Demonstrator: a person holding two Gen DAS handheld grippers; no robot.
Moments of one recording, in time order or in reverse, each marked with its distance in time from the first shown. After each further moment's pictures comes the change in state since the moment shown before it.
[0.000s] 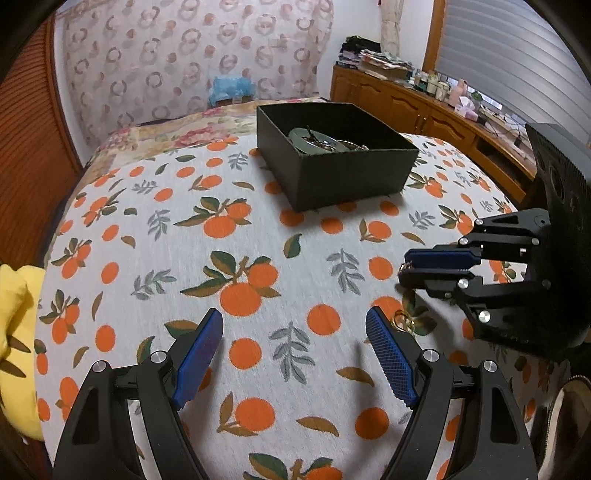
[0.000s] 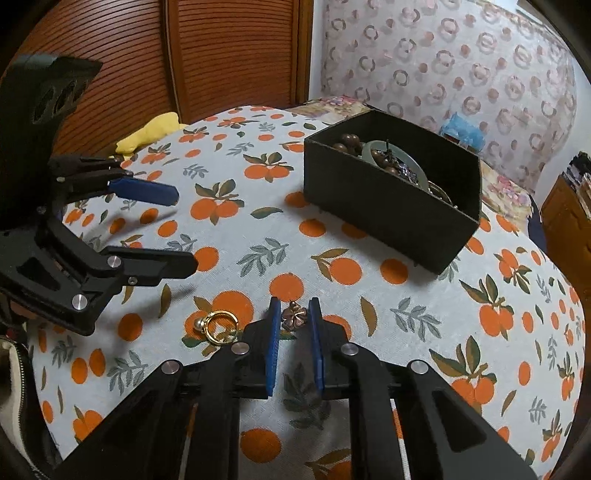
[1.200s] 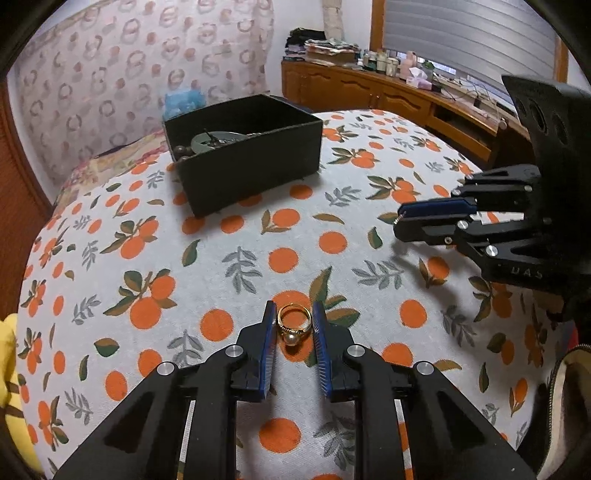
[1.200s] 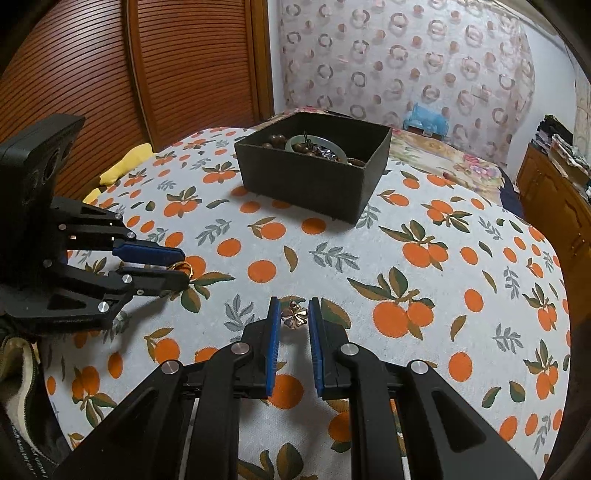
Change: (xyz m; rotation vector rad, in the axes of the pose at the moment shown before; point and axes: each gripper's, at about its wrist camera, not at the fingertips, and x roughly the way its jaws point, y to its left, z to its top) left arm 0.009 -0.063 -0.003 0.174 0.000 -0.066; right arm -0.043 -0.038 -0.045 0.127 -0.055 -0.057
